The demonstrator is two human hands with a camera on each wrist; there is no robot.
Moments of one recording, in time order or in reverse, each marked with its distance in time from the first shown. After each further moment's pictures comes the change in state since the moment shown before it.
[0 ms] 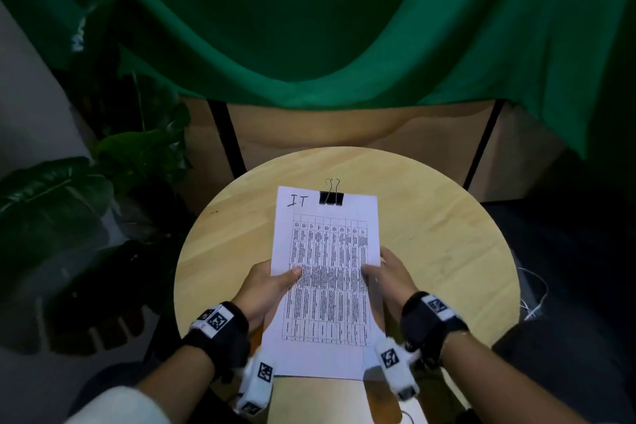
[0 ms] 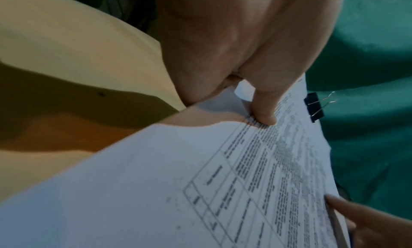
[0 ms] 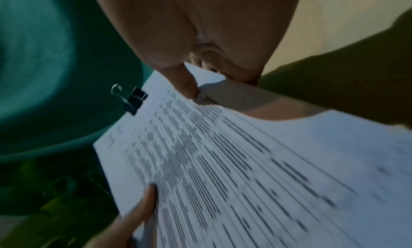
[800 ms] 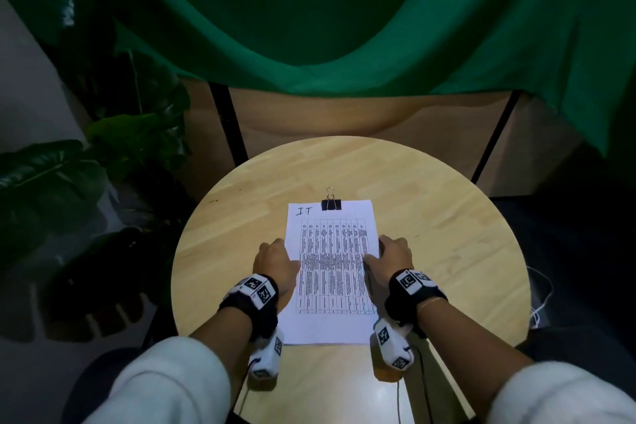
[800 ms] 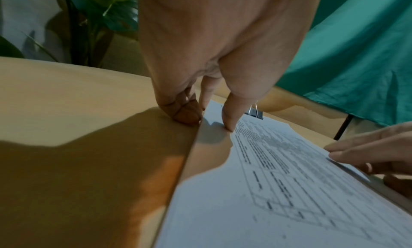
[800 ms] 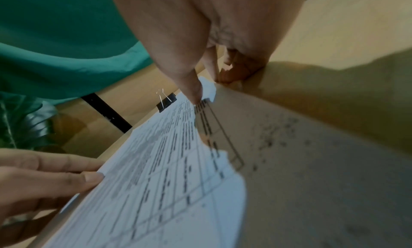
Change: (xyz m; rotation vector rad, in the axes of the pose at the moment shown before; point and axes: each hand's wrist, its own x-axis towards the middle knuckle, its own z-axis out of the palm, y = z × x) left_hand 0.063 0.002 0.007 0.968 0.197 -0.111; right_hand 0.090 0.021 -0.011 -1.029 0.154 -0.068
